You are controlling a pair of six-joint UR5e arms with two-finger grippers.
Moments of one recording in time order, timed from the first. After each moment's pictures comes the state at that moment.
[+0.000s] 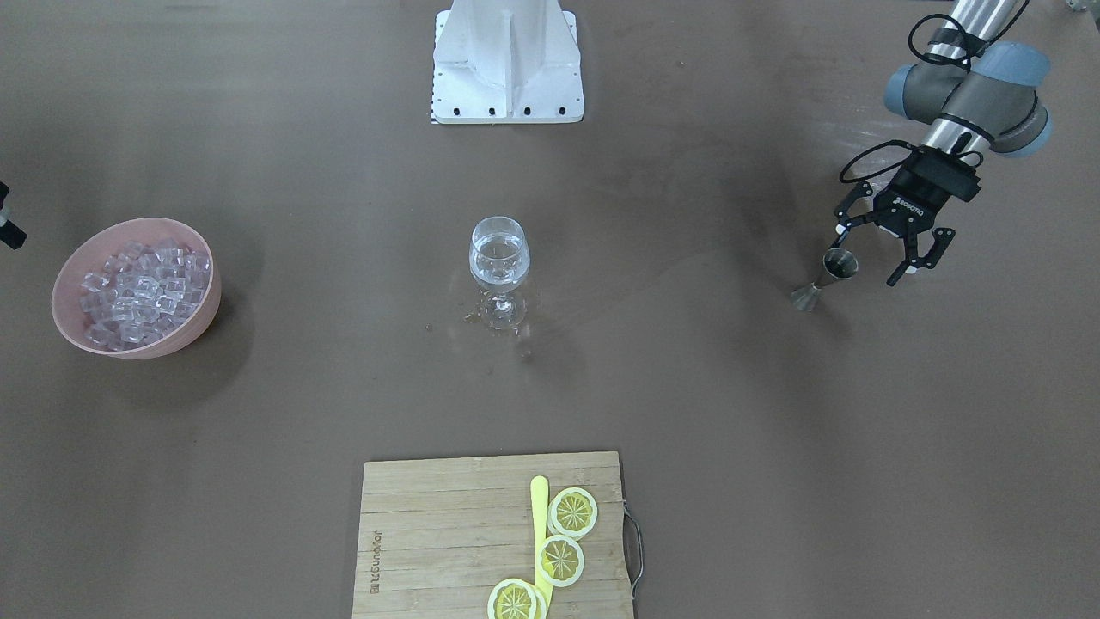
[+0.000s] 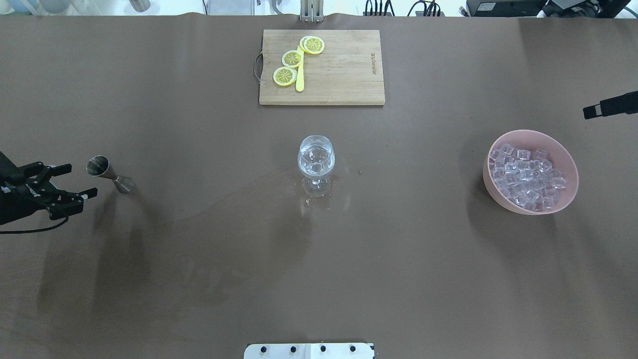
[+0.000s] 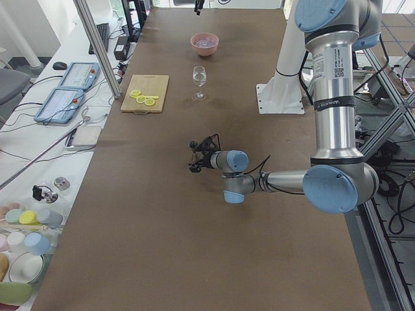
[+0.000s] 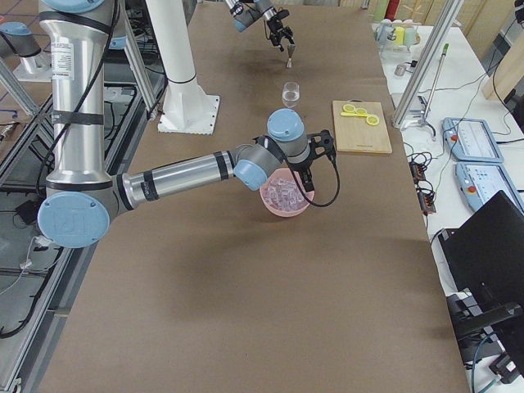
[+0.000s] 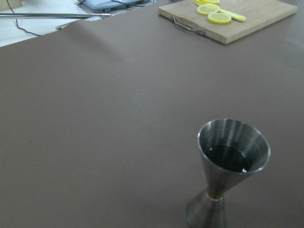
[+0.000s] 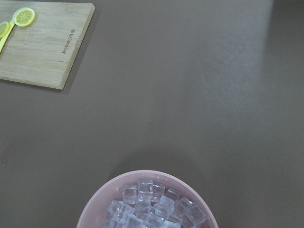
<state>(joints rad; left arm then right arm) -0.66 -1.45 -1.45 -3.26 -1.59 -0.58 1.28 -1.61 1.90 -1.01 2.37 0.58</state>
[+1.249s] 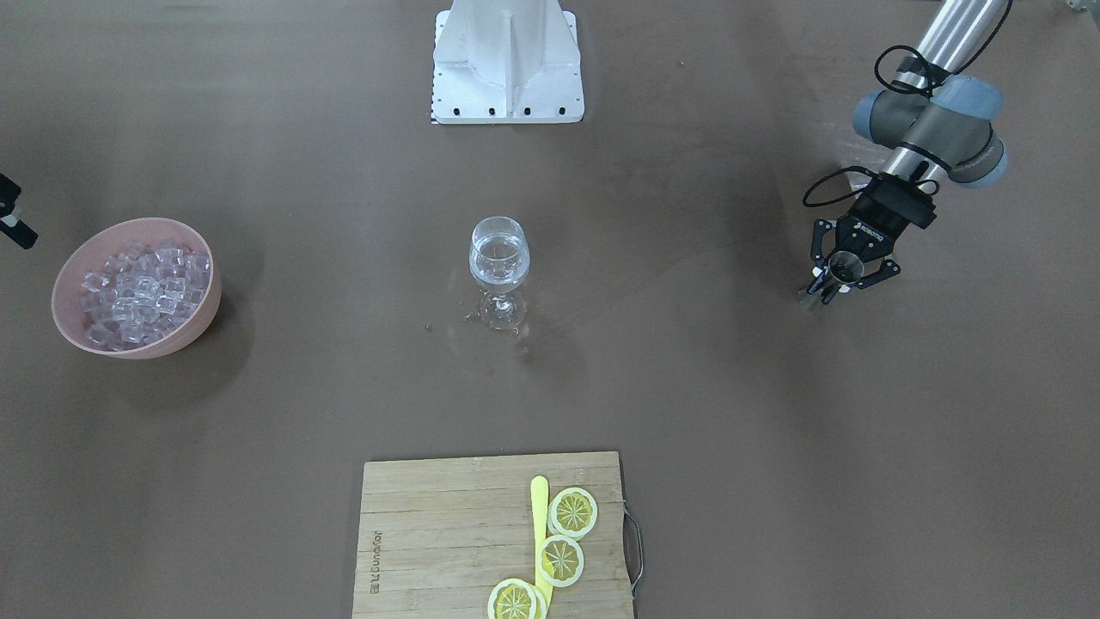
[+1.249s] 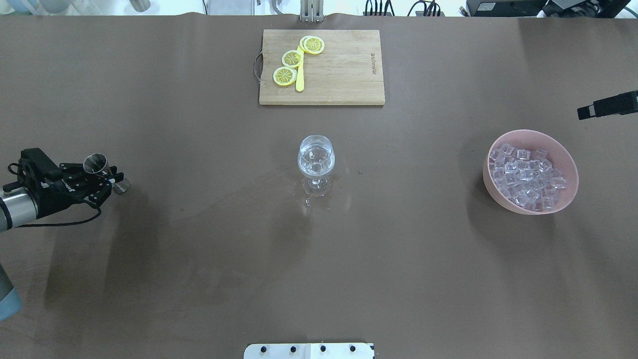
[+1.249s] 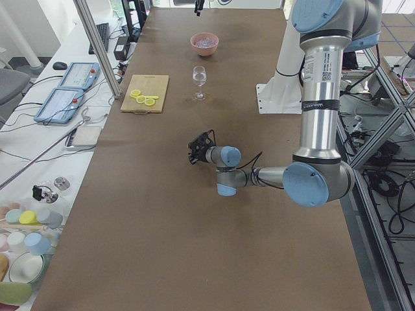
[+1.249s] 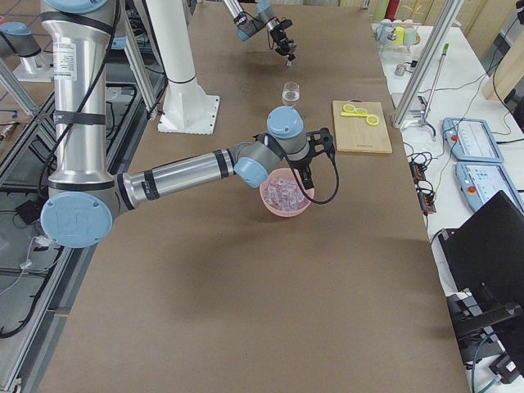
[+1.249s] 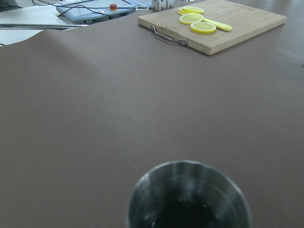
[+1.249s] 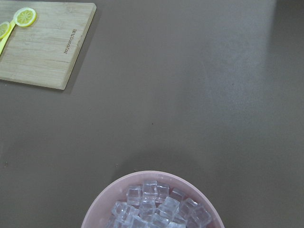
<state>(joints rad) -0.63 -1.55 -1.36 -3.29 -1.58 -0.58 1.26 -1.61 1.90 -1.01 2.35 0.59</state>
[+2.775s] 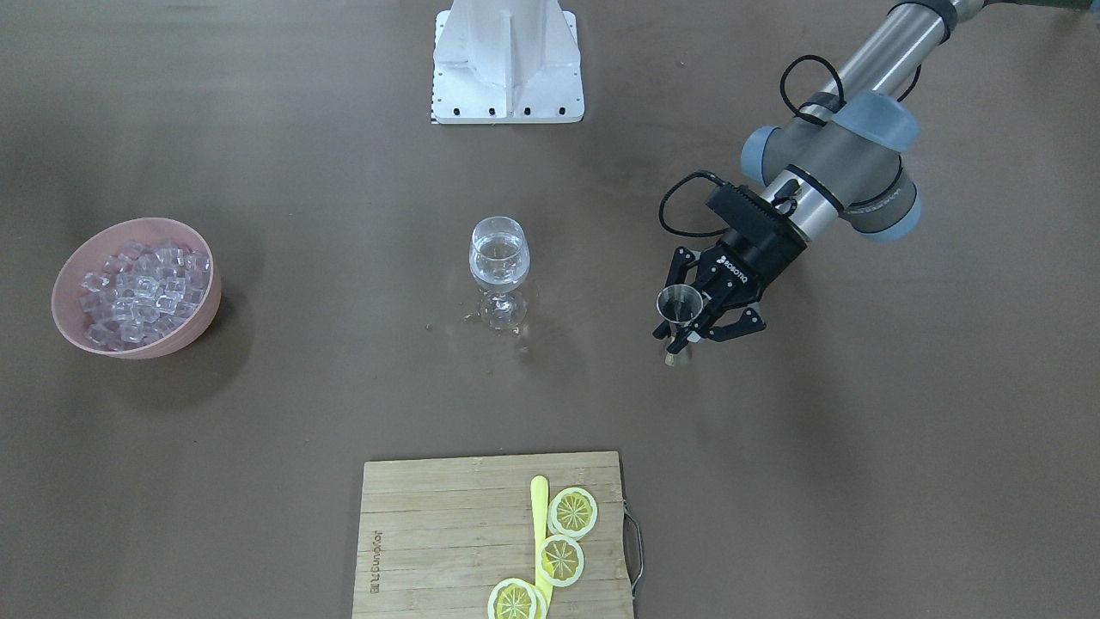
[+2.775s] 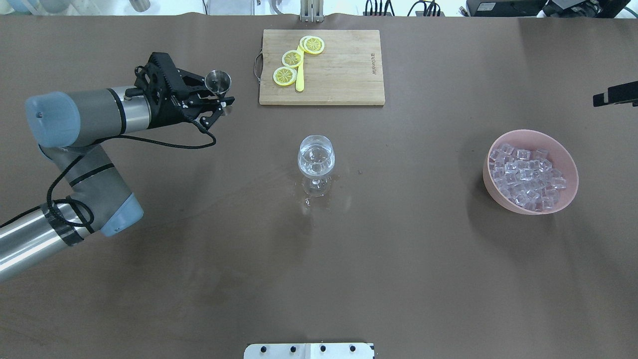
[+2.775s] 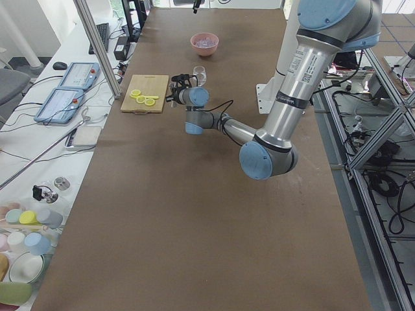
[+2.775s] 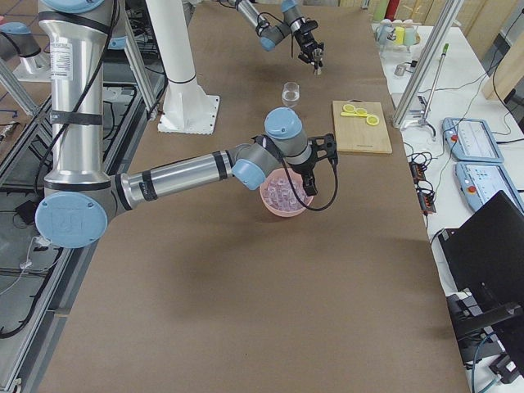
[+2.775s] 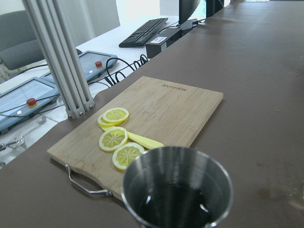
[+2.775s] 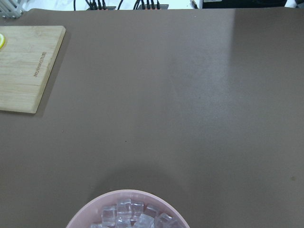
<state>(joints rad) -0.75 -2.03 -1.45 -2.90 -1.75 -0.18 1.30 -1.63 1.91 -1.02 2.27 0.71</state>
